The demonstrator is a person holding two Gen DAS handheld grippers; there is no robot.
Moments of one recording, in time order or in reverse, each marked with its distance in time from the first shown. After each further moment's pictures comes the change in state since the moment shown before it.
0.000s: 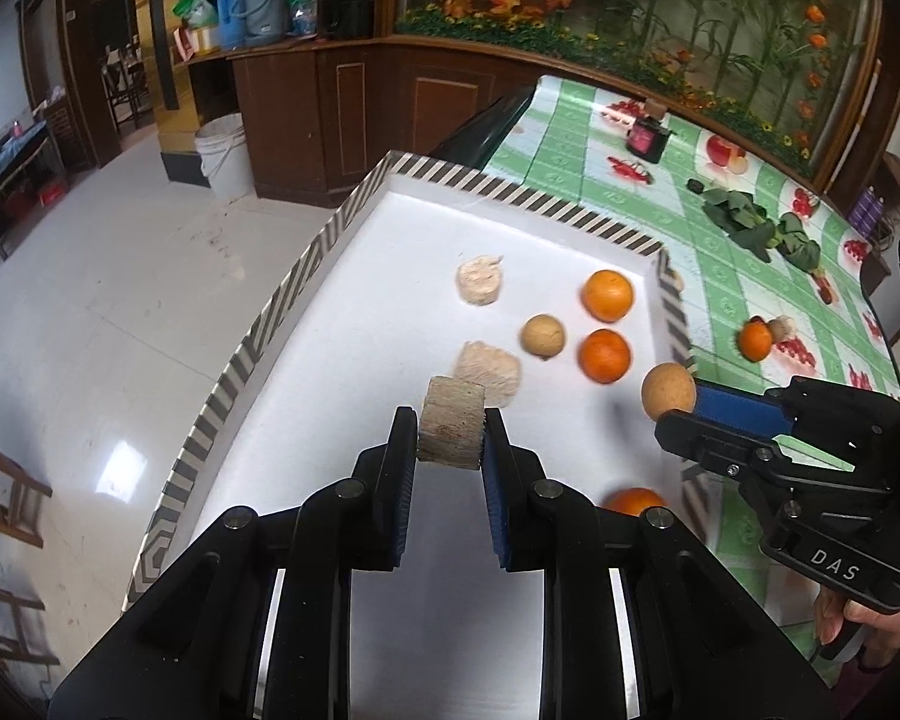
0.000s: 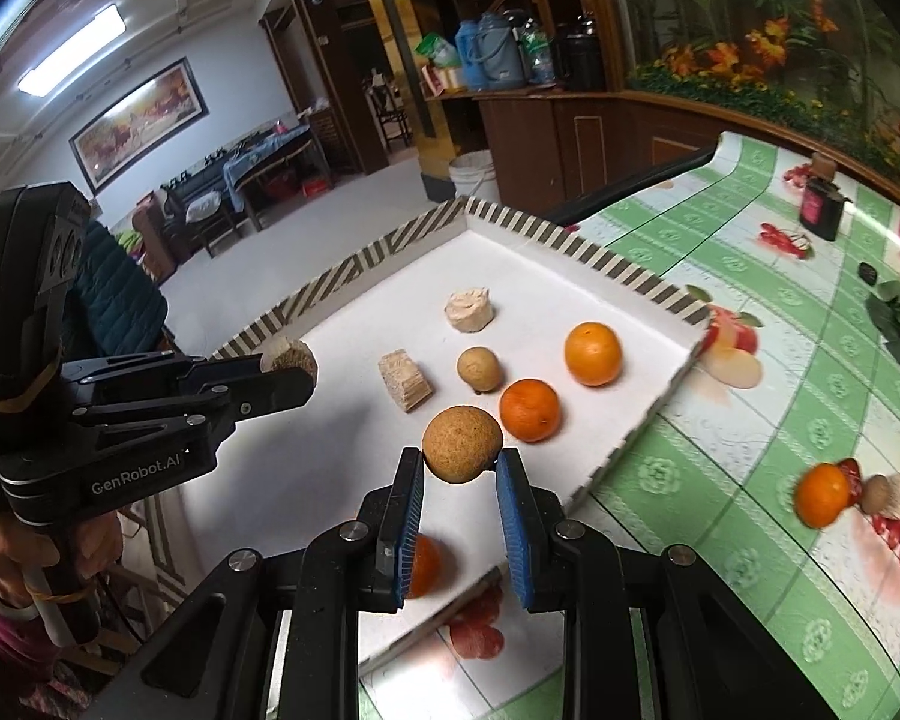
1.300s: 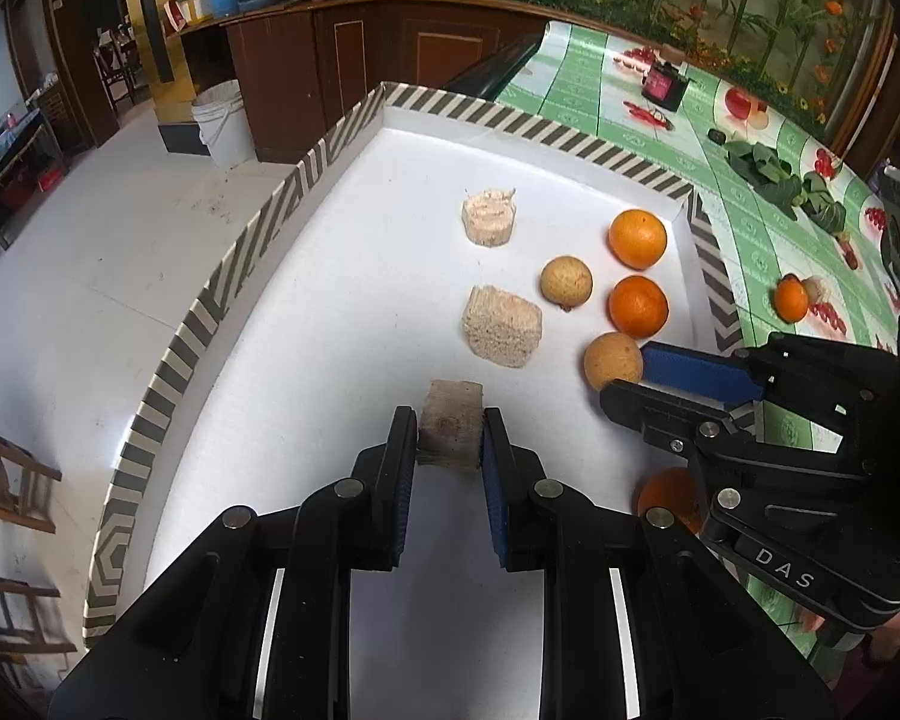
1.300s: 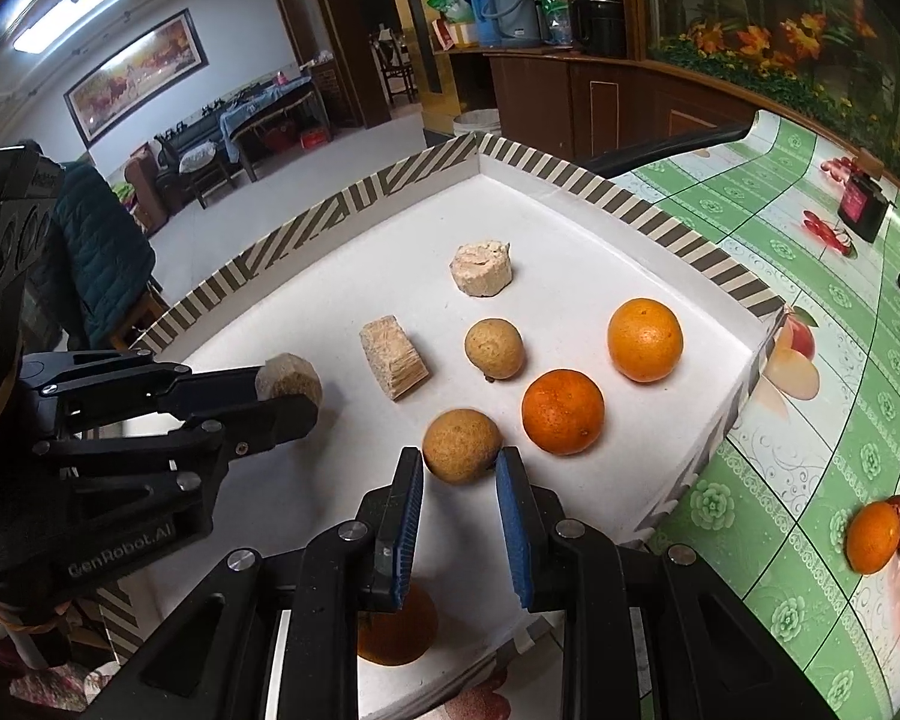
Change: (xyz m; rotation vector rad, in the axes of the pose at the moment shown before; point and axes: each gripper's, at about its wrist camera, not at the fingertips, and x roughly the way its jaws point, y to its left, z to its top) left arm 0.032 -0.005 -0.006 0.019 0.106 0.022; right arm 0.050 0.007 0.007 -0.056 0.105 -0.026
